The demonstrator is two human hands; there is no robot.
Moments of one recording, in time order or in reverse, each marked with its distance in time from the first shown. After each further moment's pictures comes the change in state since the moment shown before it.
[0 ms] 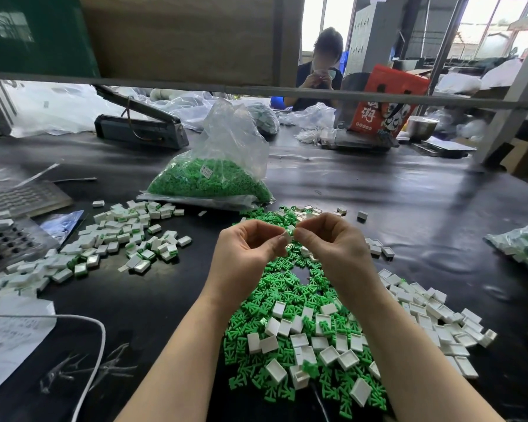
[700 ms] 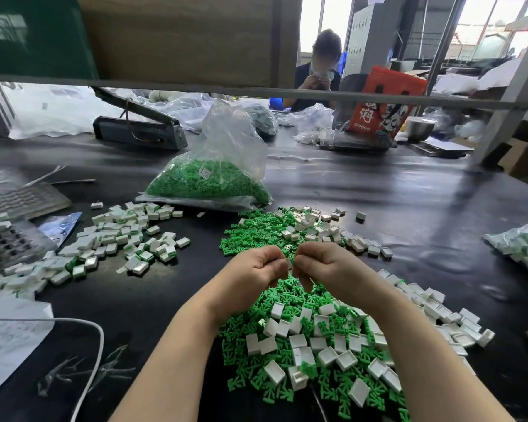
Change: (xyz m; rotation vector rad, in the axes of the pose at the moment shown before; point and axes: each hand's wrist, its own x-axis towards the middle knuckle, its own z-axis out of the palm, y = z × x) left_hand 0.000 -0.014 -0.009 0.359 -0.426 -0.148; right_hand -0.001 0.009 -0.019 -0.447 -0.465 0.147
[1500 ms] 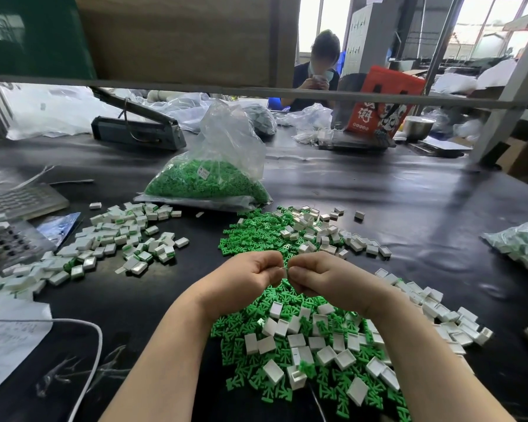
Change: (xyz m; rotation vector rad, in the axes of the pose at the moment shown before) left_hand -0.010 0.015 -0.008 0.204 -0.109 -0.016; right_hand -0.001 0.000 0.002 -0.040 -0.185 0.001
